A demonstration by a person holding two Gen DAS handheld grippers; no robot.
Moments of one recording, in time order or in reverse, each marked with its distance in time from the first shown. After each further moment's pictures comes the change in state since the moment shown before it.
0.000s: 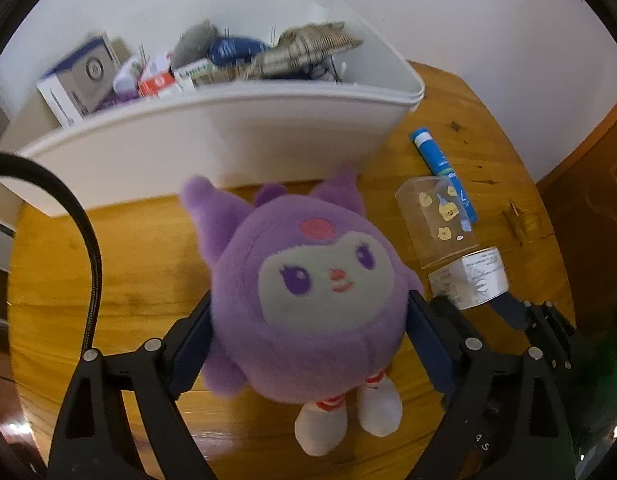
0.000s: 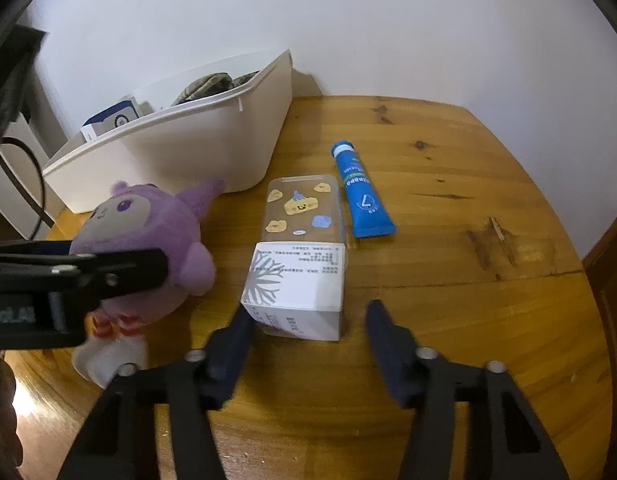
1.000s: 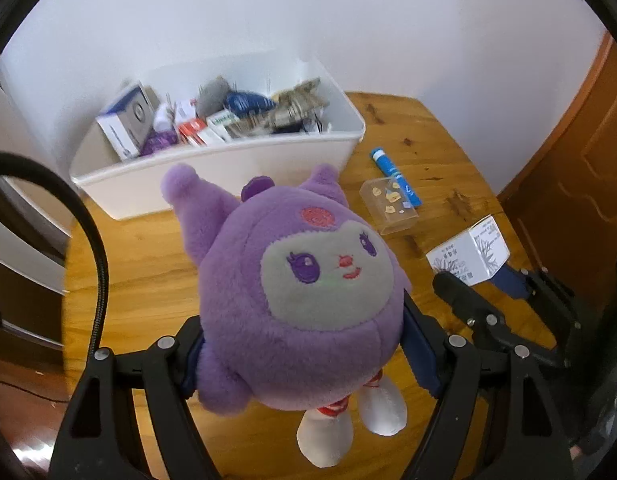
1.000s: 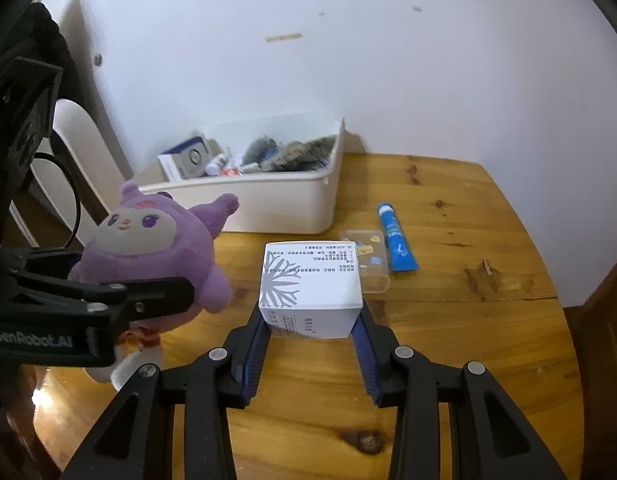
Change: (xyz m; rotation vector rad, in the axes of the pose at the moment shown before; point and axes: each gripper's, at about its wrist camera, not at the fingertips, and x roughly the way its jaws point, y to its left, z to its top) left arm -0.122 -0.024 -0.070 0.144 -0.129 -0.030; right arm -0.108 0.035 -0.001 -0.056 -0.135 0.107
